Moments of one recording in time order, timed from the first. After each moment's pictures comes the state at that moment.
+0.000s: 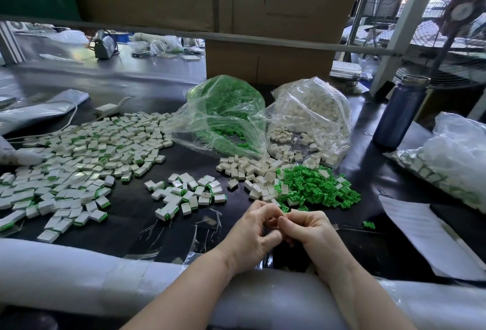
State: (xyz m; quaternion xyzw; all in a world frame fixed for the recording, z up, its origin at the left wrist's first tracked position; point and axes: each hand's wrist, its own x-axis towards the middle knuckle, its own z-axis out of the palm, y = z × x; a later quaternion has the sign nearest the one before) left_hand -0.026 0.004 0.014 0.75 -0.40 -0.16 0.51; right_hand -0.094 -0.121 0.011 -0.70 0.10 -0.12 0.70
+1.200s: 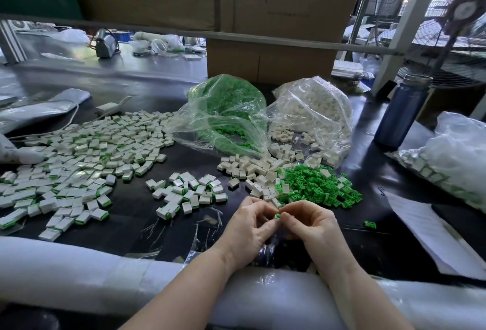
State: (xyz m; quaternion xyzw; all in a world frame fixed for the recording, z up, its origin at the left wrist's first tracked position) left_hand -0.020 0.005 0.009 0.75 -0.33 -0.14 0.55; right_hand -0.095 -0.119 0.012 -0.71 0.12 -0.19 0.67
